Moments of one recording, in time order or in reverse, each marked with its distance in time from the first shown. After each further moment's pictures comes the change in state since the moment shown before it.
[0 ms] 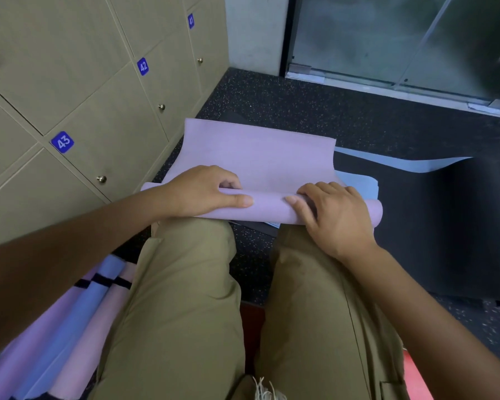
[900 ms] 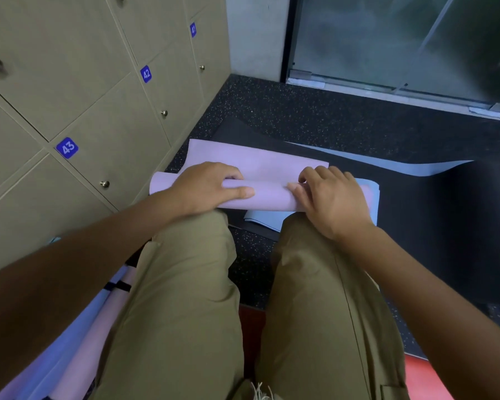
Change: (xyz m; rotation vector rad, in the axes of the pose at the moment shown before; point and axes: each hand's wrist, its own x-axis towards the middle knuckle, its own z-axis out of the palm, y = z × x) left_hand 0.021 -0.011 0.007 0.138 0.152 0.023; right_hand 0.032 0.013 0.006 -0.116 -0.033 -0.047
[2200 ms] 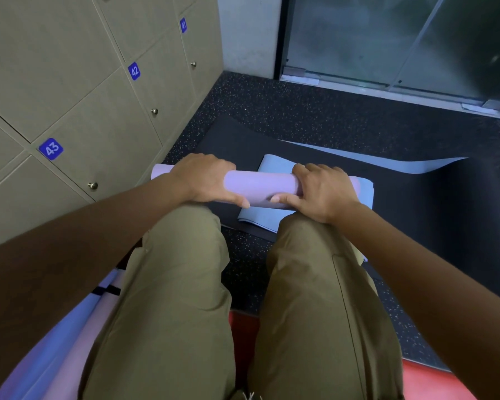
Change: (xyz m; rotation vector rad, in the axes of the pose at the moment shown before) left_hand 0.053 -0.008 0.009 0.517 -0.095 0.046; right_hand 0.035 0.031 0.025 -0.109 -0.180 -0.095
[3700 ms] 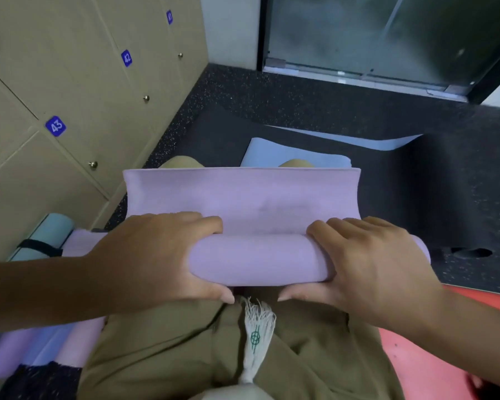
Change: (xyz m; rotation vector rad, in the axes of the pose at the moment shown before) left_hand -0.293 0.113 -0.062 -0.169 -0.017 0.057; right_hand -0.259 -0.115 -0.153 0.066 0.207 -0.130
